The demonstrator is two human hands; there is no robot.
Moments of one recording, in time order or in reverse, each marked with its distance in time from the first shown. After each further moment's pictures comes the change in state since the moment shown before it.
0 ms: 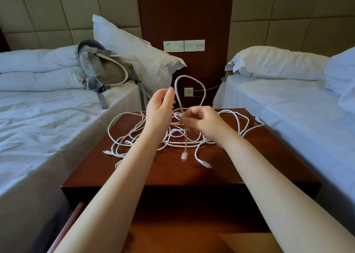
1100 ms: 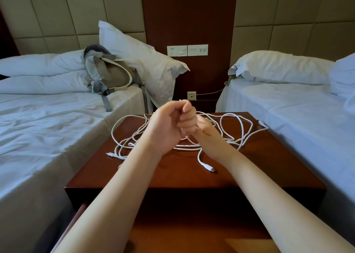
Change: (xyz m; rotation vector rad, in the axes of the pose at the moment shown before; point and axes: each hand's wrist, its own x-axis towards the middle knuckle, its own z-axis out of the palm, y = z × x) left_hand -0.022 0.022 -0.010 -0.842 -0.722 -0.373; right_hand -0.007 0.029 0.019 -0.091 0.046 -0.229
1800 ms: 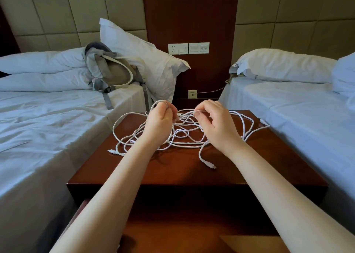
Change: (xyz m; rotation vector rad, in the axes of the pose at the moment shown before) left_hand 0.002 -0.009 -0.033 1.089 0.656 0.315; right_hand 0.003 -0.008 -0.016 -0.320 0.331 -0.264
